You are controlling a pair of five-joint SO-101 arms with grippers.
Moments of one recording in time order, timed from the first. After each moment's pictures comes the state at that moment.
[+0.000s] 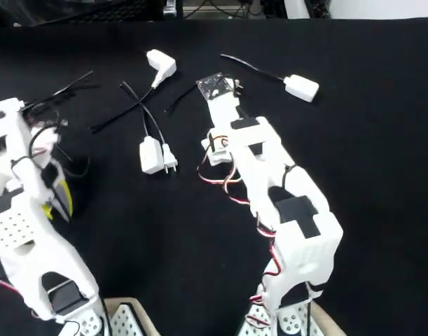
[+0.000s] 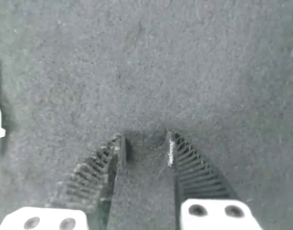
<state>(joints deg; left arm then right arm) -33.6 34.1 -9.7 100.1 -38.6 -15.3 18.9 17.2 43.2 10.2</state>
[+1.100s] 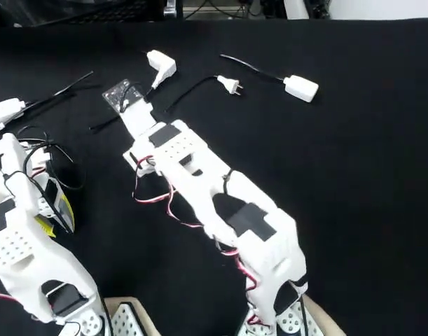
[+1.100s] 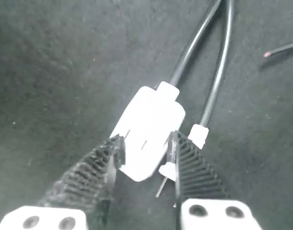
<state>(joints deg) -37.5 30.0 10.5 87.4 -26.3 -39.1 26.9 -2.2 49.8 2.2</state>
